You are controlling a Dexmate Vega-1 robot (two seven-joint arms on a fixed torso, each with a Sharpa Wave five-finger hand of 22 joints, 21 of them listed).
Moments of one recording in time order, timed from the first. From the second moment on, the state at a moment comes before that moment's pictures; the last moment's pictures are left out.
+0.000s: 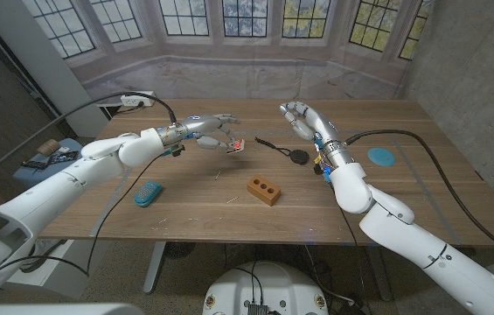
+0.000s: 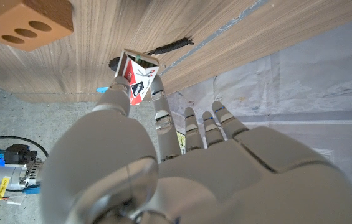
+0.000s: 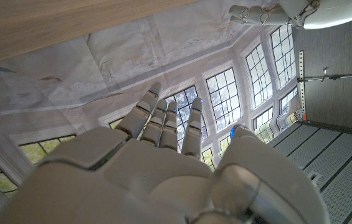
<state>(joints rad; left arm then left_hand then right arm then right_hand) 0.62 0.88 0.58 -1.43 0.50 -0.65 0.00 0.93 0.09 0.38 -0.16 0.20 0.93 -0.01 0.21 0.22 0.24 0.06 0.19 0.18 0.08 0.08 0.17 0.17 0.14 0.06 0.20 0.17 -1.08 -0.69 -0.50 -2.11 -0.29 -0.20 -0.41 0.44 0.16 0.21 0.09 0.21 0.46 -0.02 0.19 0.18 0.24 0.07 0.20 0.19 0.19 -0.01 0.21 0.22 0.39 -0.04 0.21 0.17</state>
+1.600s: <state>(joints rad) 0.58 0.91 0.61 -1.45 0.50 -0.46 -0.12 0.91 0.11 0.38 -0.15 0.20 0.88 -0.01 0.20 0.22 0.19 0.07 0.19 0.18 0.03 0.10 0.17 0.17 0.10 0.06 0.19 0.17 -1.10 -0.66 -0.46 -1.99 -0.20 0.00 -0.44 0.44 0.16 0.22 0.08 0.21 0.48 -0.03 0.19 0.18 0.25 0.06 0.20 0.19 0.21 -0.02 0.21 0.21 0.39 -0.04 0.21 0.17</state>
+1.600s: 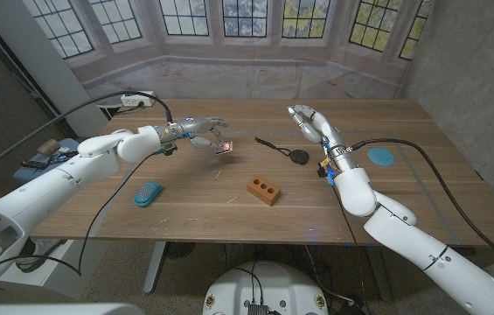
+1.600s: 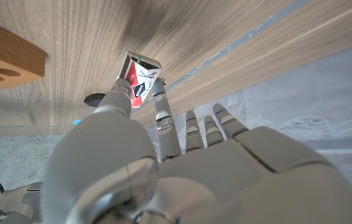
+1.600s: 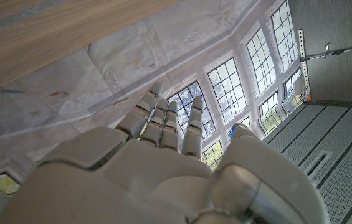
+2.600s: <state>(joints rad) 0.57 0.92 0.64 -1.48 0.52 -0.38 -0.15 0.90 0.11 0.38 -0.15 0.20 0.88 -0.01 0.20 0.22 0.19 0.07 0.19 0.18 0.03 0.11 0.17 0.17 0.10 0.07 0.19 0.17 -1.07 -0.63 -0.48 -1.89 -0.19 0.11 -0.44 0.44 0.15 0.22 0.07 0.21 0.49 -0.04 0.19 0.18 0.26 0.06 0.20 0.19 0.21 -0.02 0.21 0.21 0.40 -0.05 0.21 0.17</state>
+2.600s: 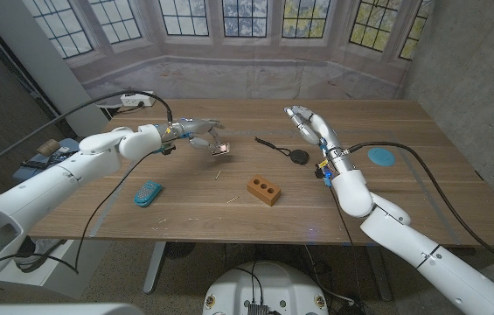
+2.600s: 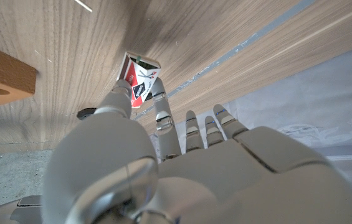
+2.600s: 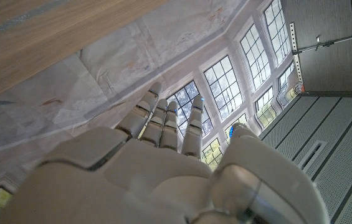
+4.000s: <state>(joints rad) 0.55 0.93 0.67 -1.46 0.58 -0.34 -0.18 0.90 0.11 0.38 -0.15 0.20 0.87 -0.01 0.20 0.22 0.18 0.07 0.19 0.18 0.02 0.10 0.17 0.17 0.09 0.07 0.19 0.17 -1.07 -0.60 -0.48 -1.82 -0.17 0.20 -0.44 0.43 0.15 0.23 0.06 0.21 0.50 -0.04 0.19 0.18 0.26 0.05 0.20 0.19 0.21 -0.03 0.21 0.21 0.40 -0.04 0.21 0.17</state>
